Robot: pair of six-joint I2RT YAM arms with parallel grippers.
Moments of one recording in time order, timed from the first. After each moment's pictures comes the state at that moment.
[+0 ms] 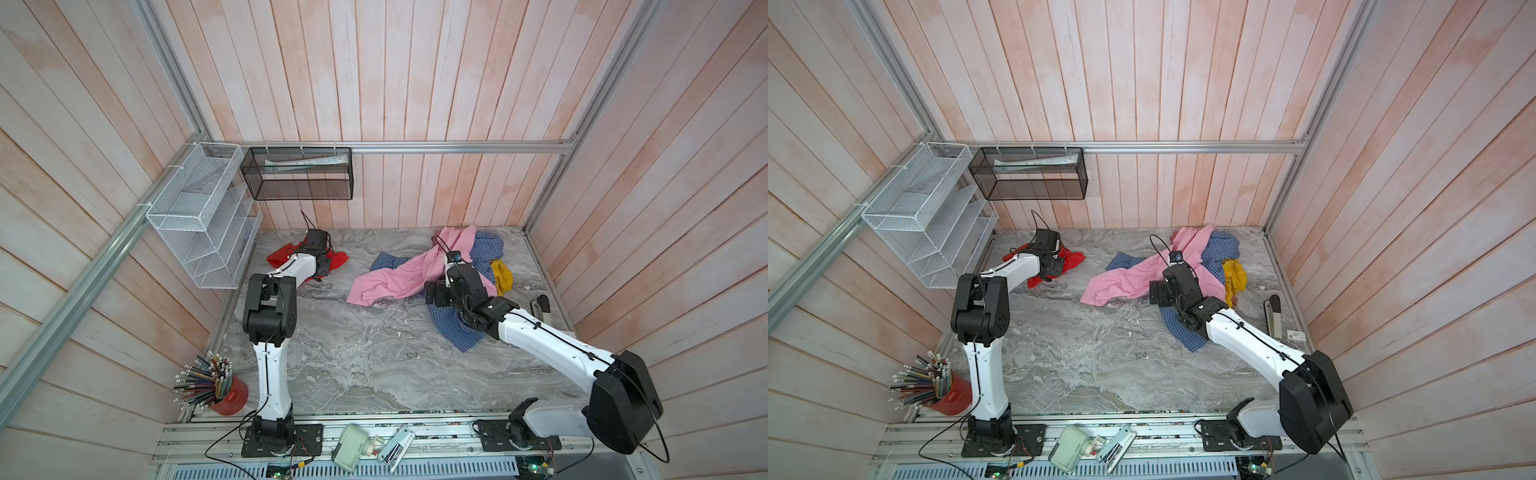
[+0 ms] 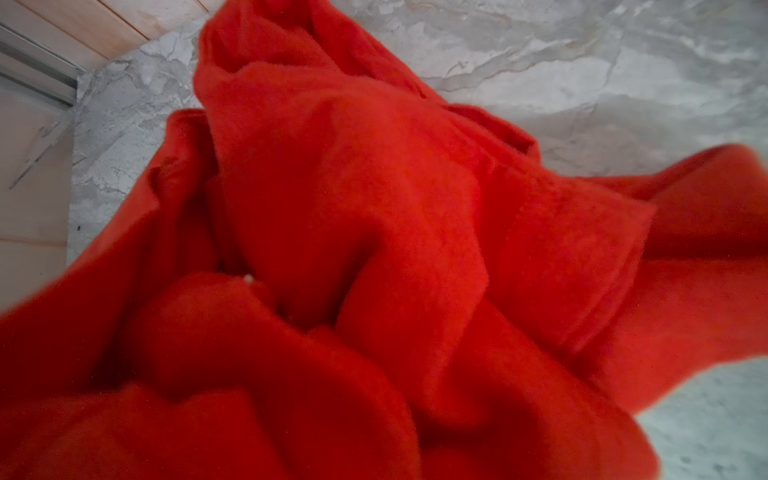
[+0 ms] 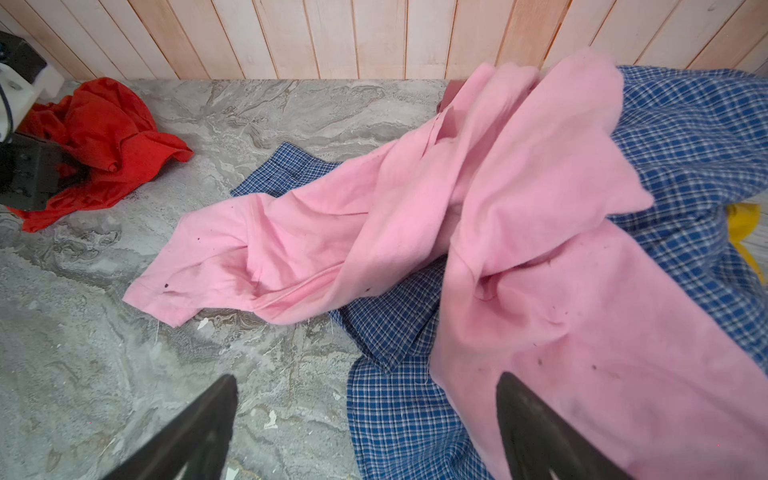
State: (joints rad) left arm -0.12 2.18 1.61 -0.41 -0.28 0.11; right arm 0.62 1.35 0.93 -0.22 0.29 0.34
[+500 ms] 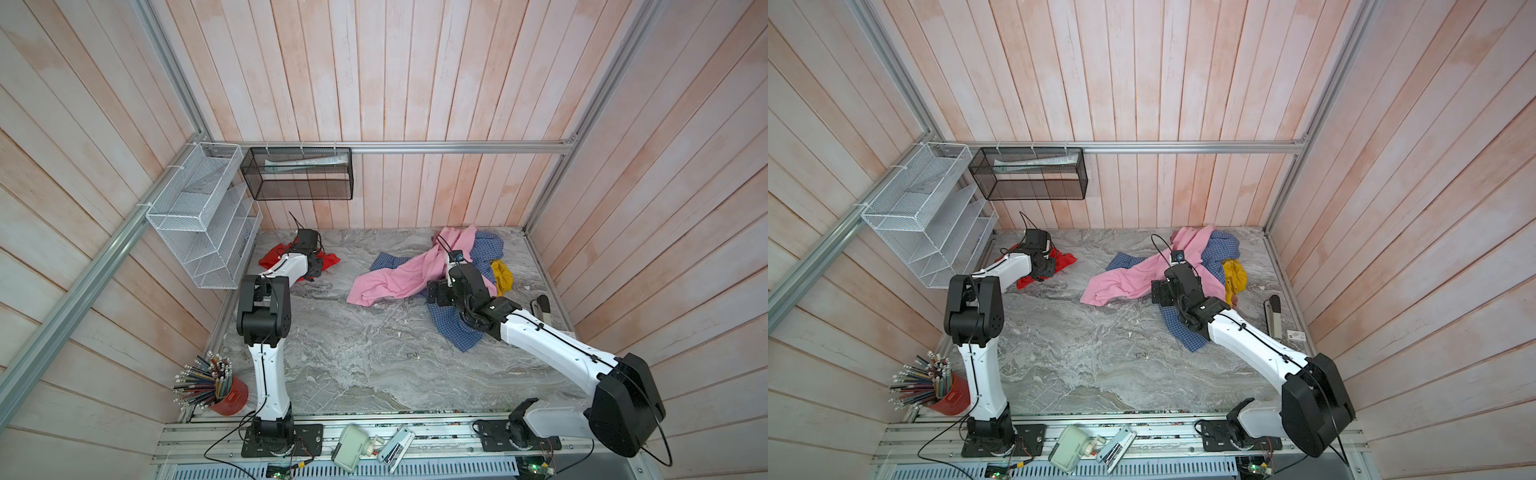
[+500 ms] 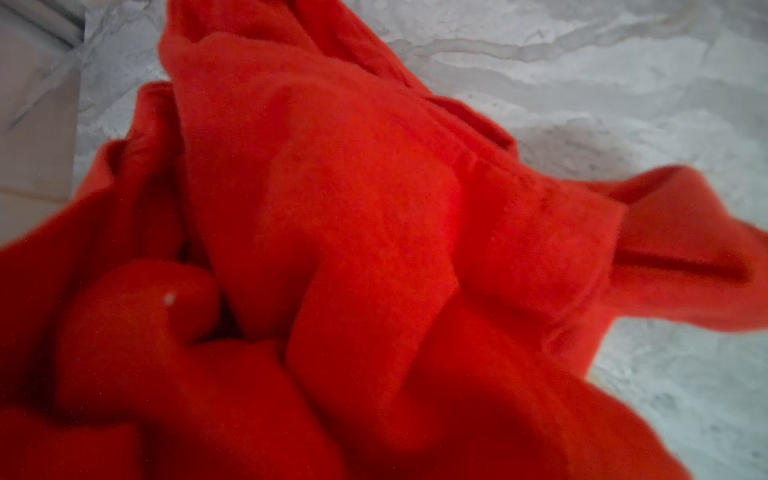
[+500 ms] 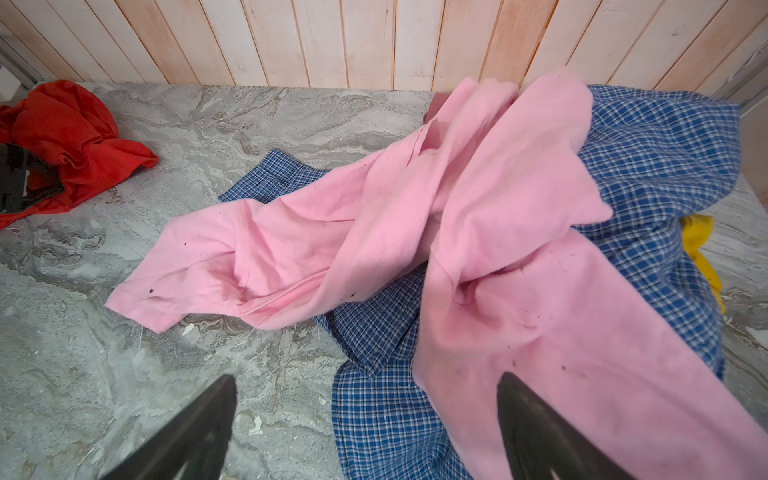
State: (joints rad) left arm -0.07 2.14 1.58 -0.44 -0.23 0.08; right arm 0.61 1.33 0.92 -0.22 0.32 0.31
